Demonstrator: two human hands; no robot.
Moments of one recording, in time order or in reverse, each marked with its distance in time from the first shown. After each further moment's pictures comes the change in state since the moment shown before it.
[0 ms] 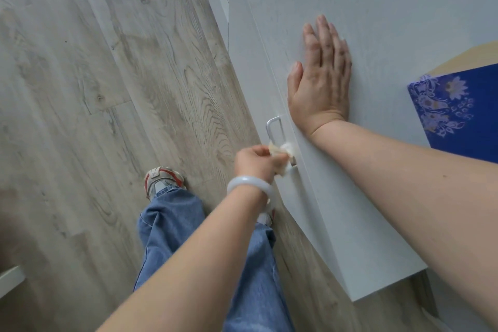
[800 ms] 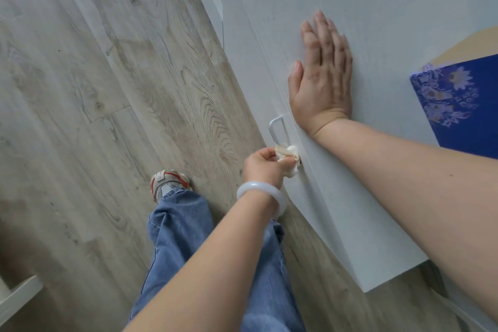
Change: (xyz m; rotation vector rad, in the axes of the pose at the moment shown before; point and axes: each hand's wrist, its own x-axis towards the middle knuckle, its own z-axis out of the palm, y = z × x) left_hand -0.001 -0.008 0.003 -0.009 -0.060 -0.057; right_hand -0.001 0.000 -0.001 -0.023 -0.034 0.011
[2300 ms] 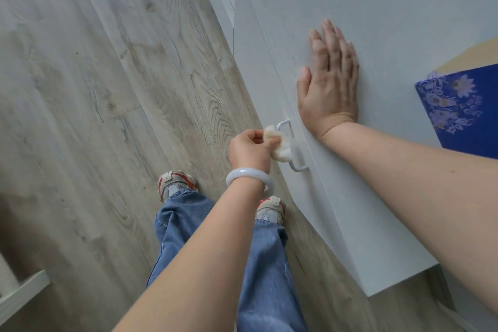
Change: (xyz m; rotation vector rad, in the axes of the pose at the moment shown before) left_hand 0.011 0.031 -0.026 0.142 0.213 0.232; right_hand 0.000 0.002 -0.001 0.013 -0.032 0.001
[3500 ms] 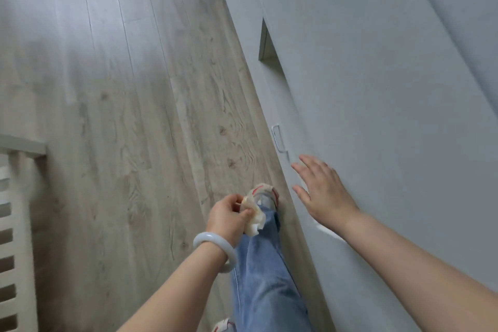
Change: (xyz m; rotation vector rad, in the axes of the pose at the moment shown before) left_hand 0.159 0.315 -0.238 0.177 -0.035 0.122; right_hand 0.299 -0.195 0.008 0.100 -0.523 -0.277
